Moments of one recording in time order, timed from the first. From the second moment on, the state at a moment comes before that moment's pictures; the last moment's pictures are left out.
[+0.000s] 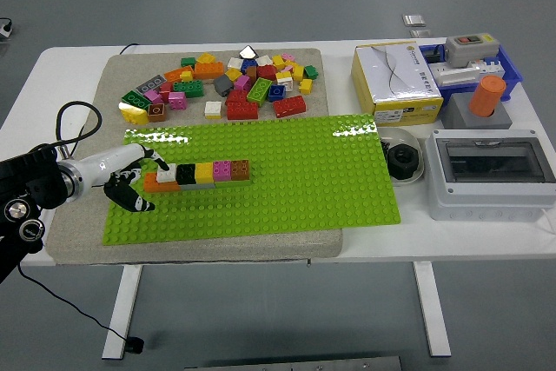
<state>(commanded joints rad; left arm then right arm) -0.47 0.51 -0.97 -1.46 1.69 -0.44 0.40 0.03 -0.12 1.54 0.18 -1.25 -0.10 -0.10</state>
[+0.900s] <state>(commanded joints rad) -0.48 0.47 -0.93 -1.40 1.74 -0.41 0.39 0.03 -0.11 1.54 0.18 -1.25 -0.10 -0.10</state>
